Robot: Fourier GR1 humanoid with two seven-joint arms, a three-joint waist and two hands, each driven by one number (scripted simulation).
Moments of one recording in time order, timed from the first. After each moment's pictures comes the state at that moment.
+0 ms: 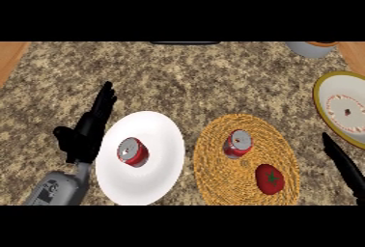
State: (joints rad) left arm -0.21 0.32 -0.31 -1.49 0.25 0.32 0.02; right arm 0.37 -0.44 0.19 -2.29 0.26 -0.11 0.34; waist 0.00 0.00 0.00
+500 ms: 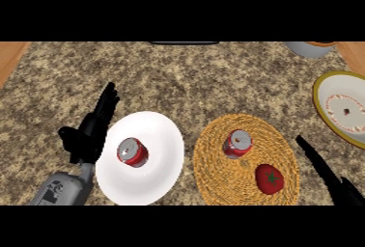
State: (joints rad) left arm -0.20 0.27 -0.28 -1.49 0.20 0.30 0.03; right arm 0.31 -0.42 0.23 -2.18 0.30 0.01 0.46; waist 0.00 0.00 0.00
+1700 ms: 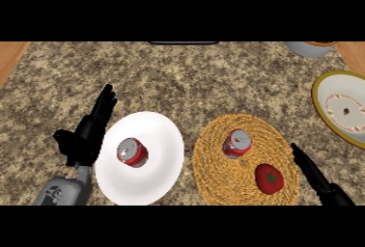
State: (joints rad) left arm -0.15 0.19 -0.18 -1.52 0.09 0.19 0.06; right arm 0.39 -0.24 0.13 -2.05 0.19 0.14 0.22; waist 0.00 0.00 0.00
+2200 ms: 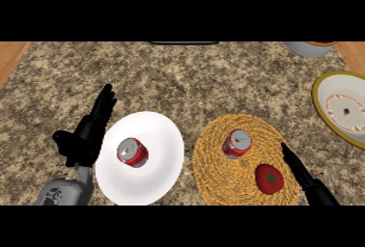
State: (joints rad) left arm -0.14 0.15 -0.14 -1.55 0.04 0.16 0.08; right arm 0.36 -0.17 0.13 -1.90 0.24 0.13 0.12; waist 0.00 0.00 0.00
